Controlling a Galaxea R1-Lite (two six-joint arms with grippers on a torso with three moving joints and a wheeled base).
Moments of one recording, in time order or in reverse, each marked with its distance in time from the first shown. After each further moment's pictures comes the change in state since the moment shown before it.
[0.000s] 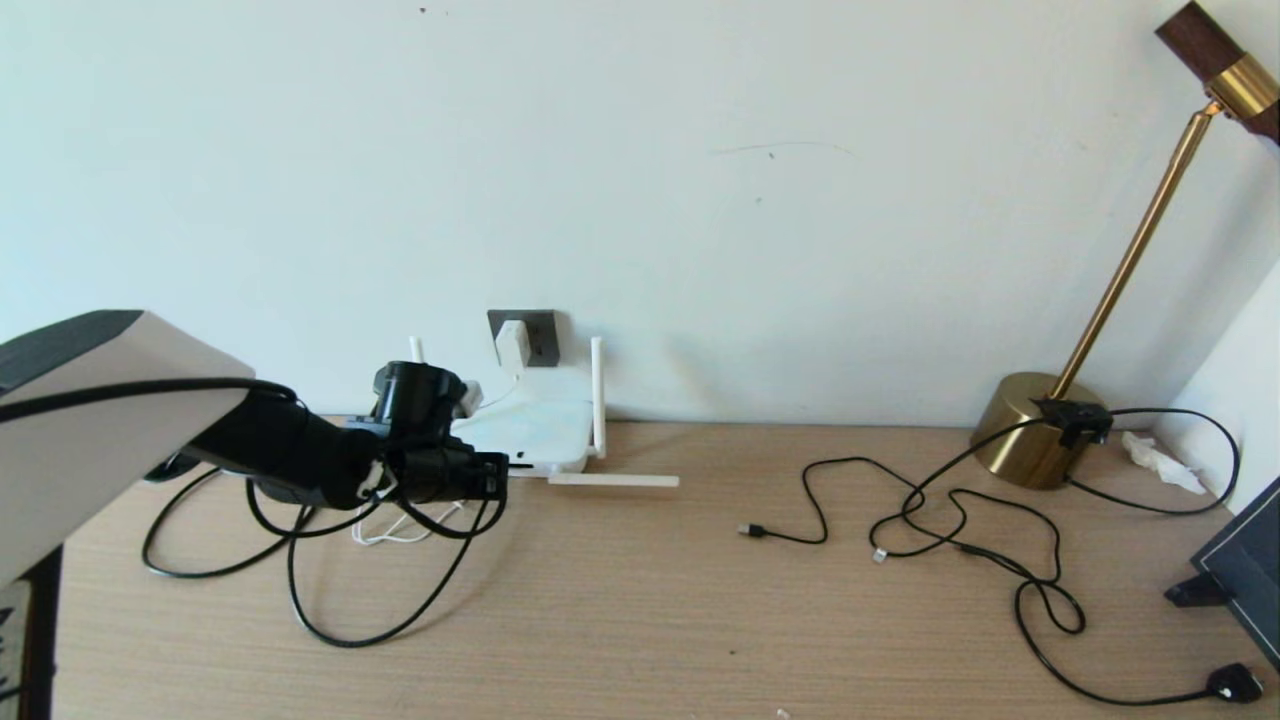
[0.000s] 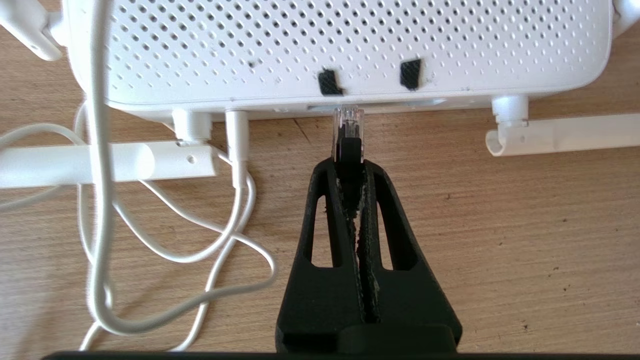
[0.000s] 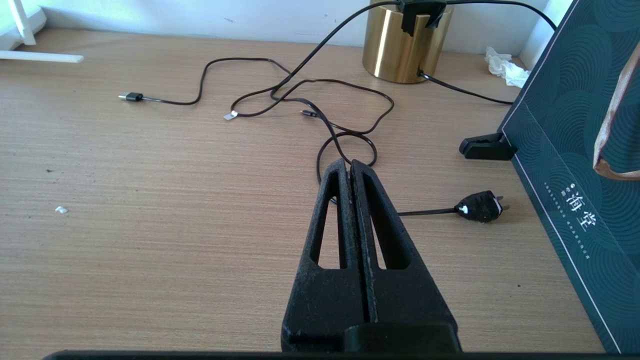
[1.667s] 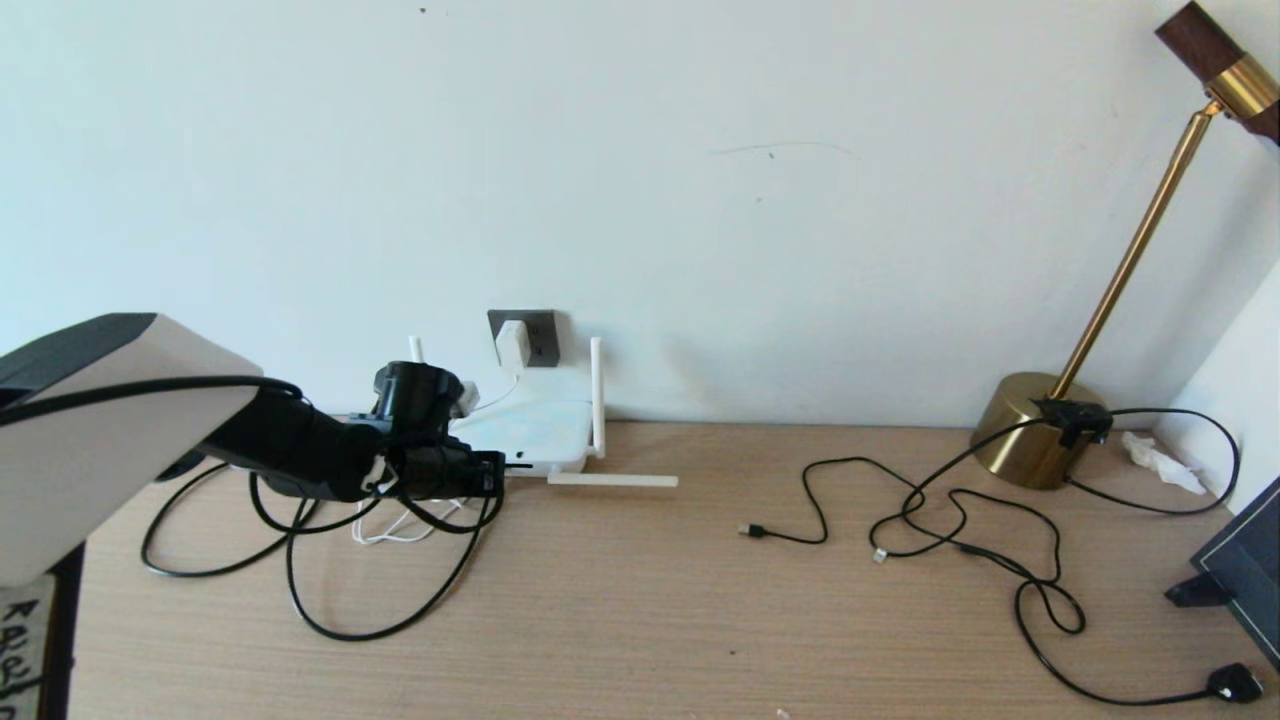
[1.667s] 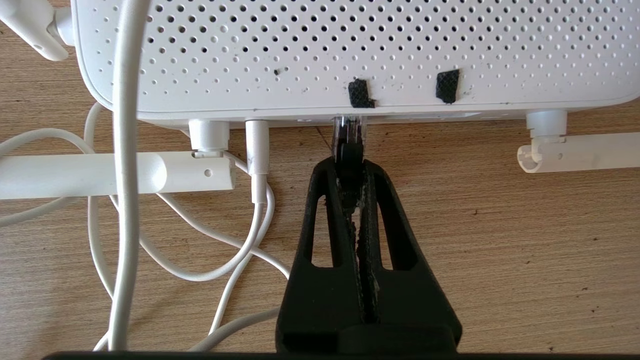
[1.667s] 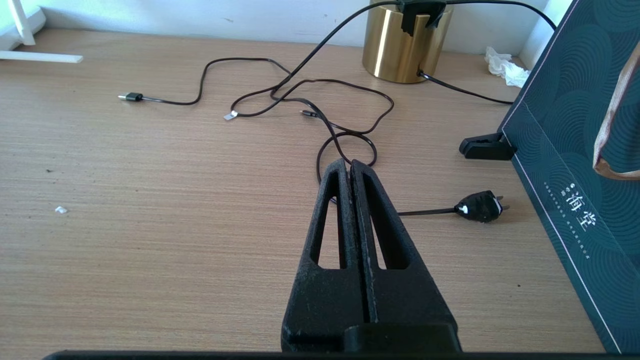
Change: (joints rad) left arm 0.017 0.041 -0.047 0.032 -0.001 -0.007; right arm 0.000 0.000 0.000 0.000 0.000 0.001
